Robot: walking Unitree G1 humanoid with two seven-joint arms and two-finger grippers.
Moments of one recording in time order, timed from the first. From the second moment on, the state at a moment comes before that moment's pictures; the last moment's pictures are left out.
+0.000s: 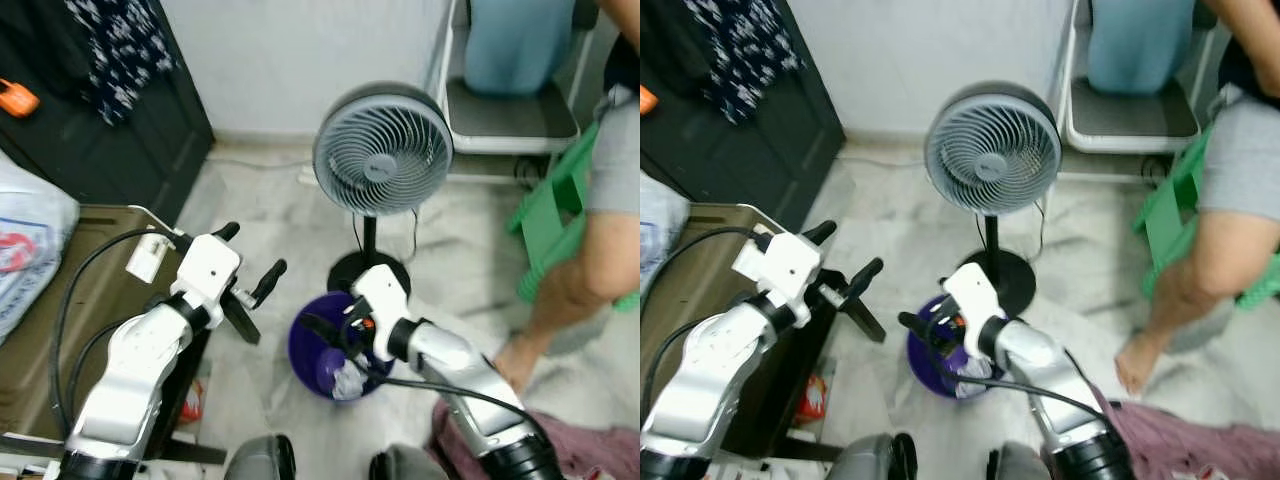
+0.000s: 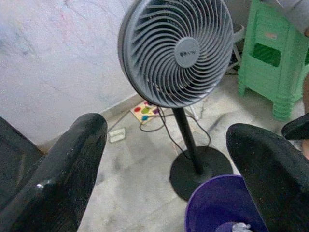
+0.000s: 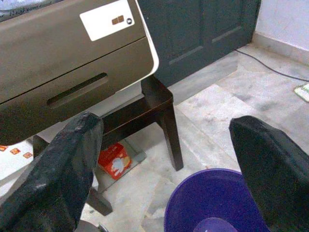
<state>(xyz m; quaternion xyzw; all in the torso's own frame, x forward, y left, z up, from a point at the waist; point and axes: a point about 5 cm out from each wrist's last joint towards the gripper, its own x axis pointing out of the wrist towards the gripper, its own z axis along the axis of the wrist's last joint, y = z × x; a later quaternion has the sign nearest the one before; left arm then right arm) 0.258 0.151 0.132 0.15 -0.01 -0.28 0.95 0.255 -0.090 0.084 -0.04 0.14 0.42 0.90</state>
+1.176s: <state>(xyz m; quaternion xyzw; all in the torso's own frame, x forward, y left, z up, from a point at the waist) 0.259 0.173 0.097 -0.04 0.00 0.01 1.00 0.289 -0.146 0.121 0.05 0.02 0.06 1.00</state>
